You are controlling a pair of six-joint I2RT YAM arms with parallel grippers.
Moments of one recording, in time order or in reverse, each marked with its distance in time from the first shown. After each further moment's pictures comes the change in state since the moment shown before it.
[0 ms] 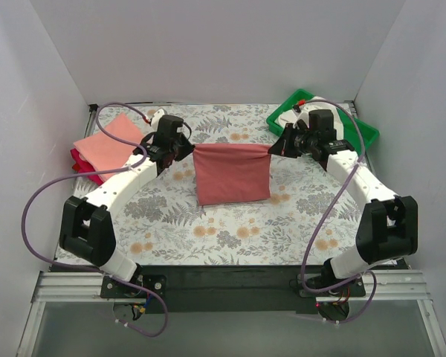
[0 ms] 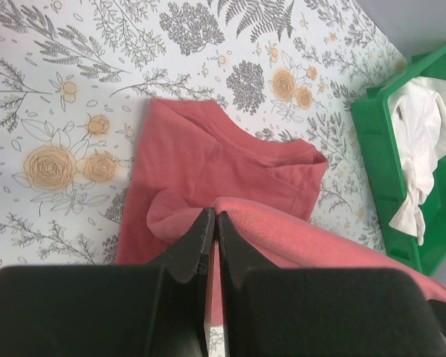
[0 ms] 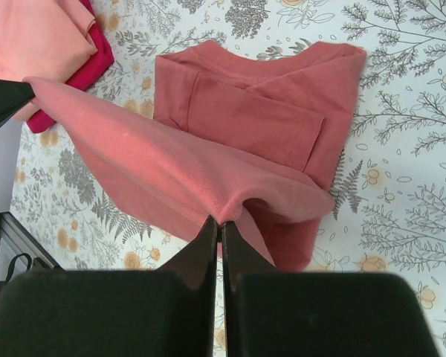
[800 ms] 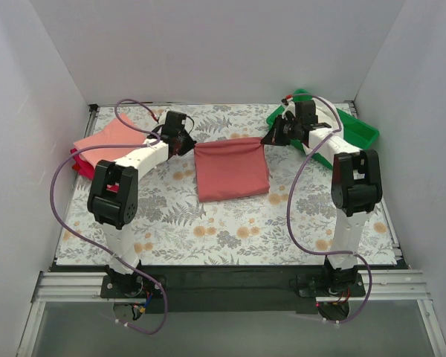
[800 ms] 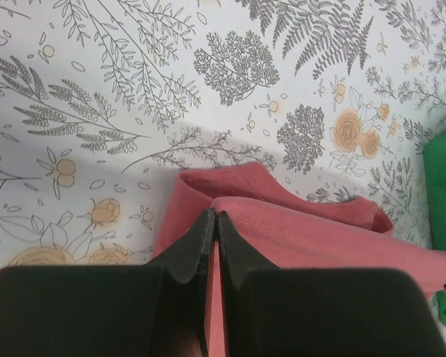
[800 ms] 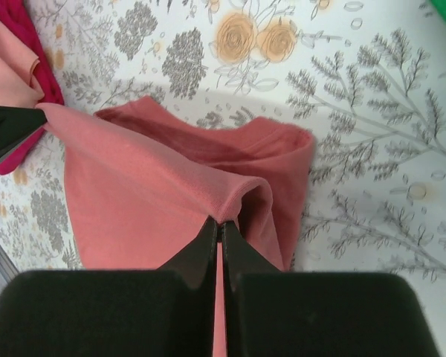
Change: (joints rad) left arm 0.103 0.374 0.163 0.106 0.089 0.055; right arm -0.043 0.503 0.319 0.079 -0.073 0.004
